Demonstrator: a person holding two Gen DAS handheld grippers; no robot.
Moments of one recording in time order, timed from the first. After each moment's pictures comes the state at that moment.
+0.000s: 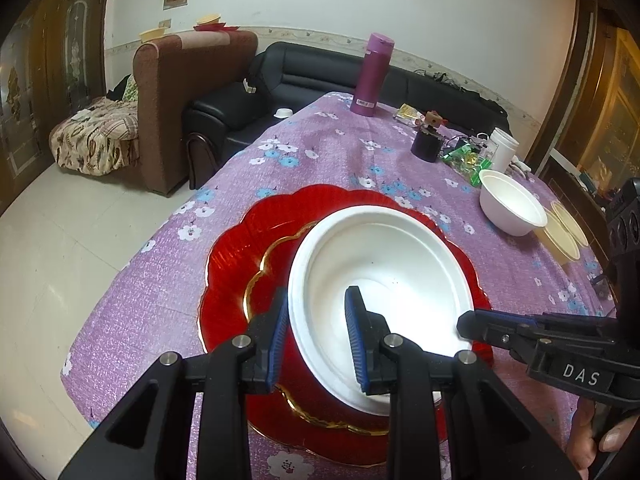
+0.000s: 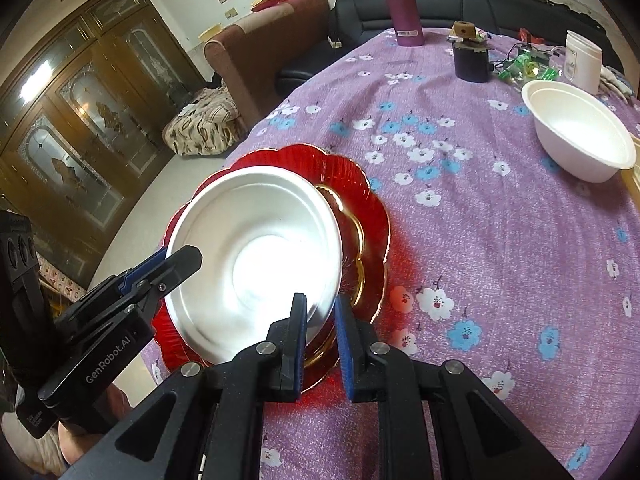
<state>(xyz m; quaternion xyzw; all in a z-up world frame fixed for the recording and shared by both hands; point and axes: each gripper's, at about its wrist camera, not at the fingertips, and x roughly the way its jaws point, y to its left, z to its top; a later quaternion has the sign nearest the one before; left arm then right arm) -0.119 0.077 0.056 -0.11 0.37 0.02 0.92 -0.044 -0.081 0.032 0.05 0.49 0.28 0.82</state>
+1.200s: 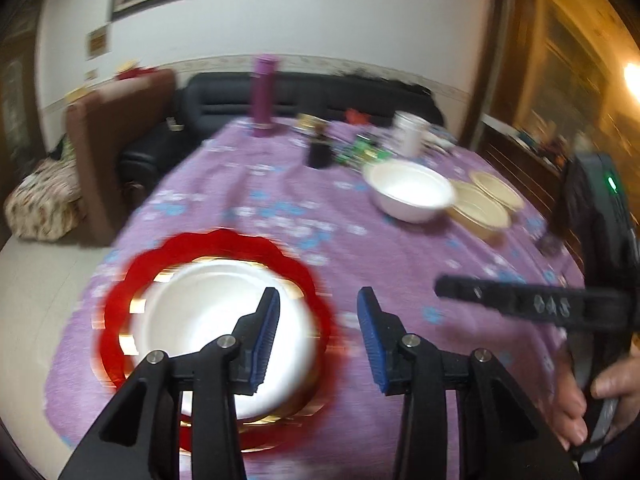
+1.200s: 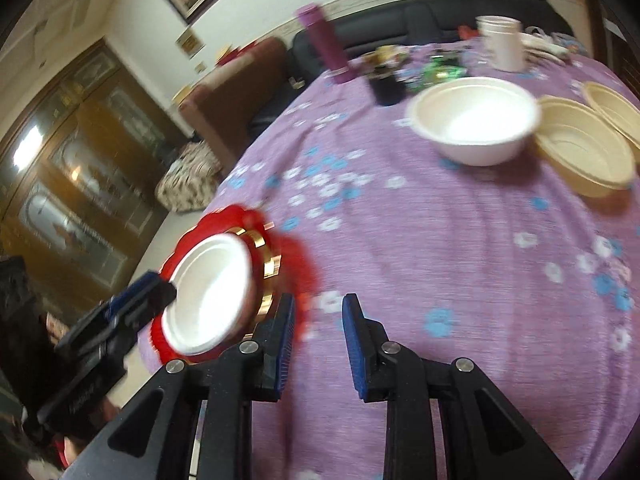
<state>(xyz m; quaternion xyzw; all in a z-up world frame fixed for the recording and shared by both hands) -0.127 -0.042 0.095 -0.02 0.35 -0.11 0.93 -0.058 -0.202 0.054 0.15 0.45 0.23 0.85</state>
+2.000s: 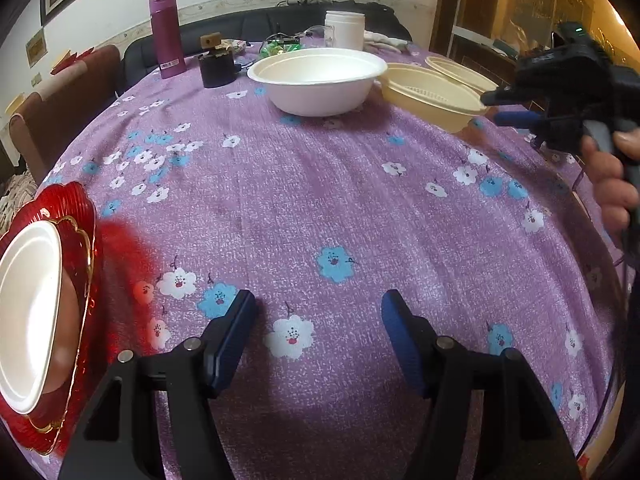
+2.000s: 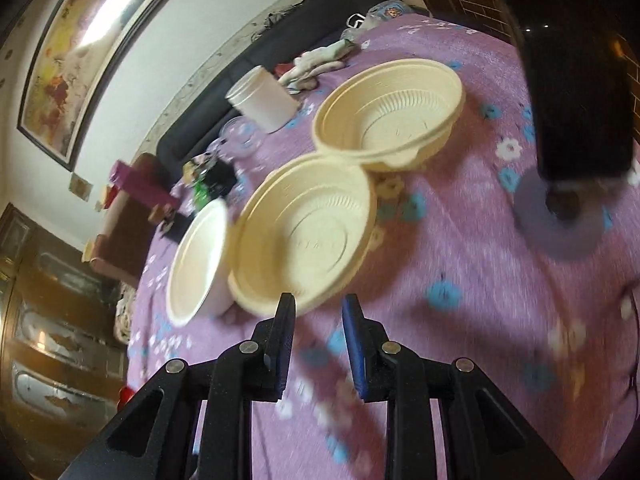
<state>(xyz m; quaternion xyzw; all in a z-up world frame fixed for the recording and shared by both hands) -0.092 -0.167 0.008 0.05 0.45 -0.14 0.88 0.025 -0.440 0.030 0.33 0.42 0.02 0.84</state>
